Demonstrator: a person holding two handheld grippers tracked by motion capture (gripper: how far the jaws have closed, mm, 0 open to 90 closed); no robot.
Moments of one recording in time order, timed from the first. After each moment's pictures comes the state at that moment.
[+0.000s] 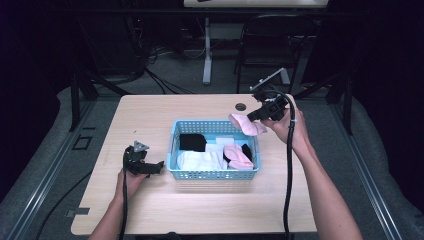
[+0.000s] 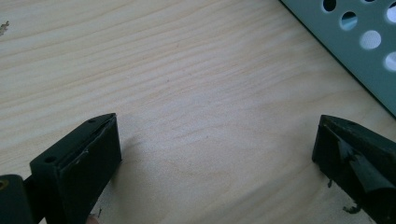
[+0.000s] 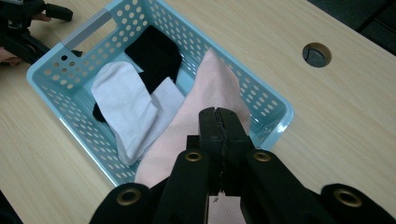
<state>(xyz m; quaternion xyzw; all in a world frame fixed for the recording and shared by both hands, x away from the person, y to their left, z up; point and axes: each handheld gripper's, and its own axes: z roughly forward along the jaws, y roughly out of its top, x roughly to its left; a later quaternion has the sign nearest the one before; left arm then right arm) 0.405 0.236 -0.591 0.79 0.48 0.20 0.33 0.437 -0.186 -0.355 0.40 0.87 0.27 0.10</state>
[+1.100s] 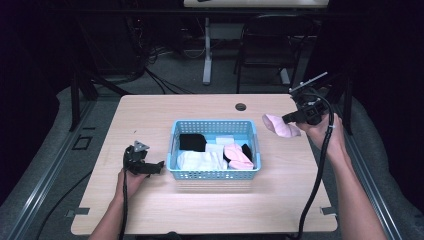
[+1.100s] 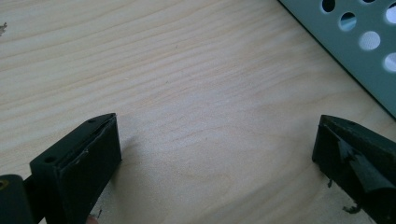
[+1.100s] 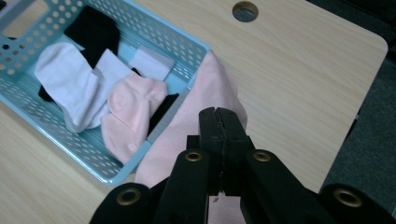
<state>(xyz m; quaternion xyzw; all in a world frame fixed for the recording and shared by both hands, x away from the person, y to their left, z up) 0.406 0.236 -0.591 0.79 0.48 0.20 0.33 0.421 -0.277 -0.357 0.47 0.84 0.25 0.13</state>
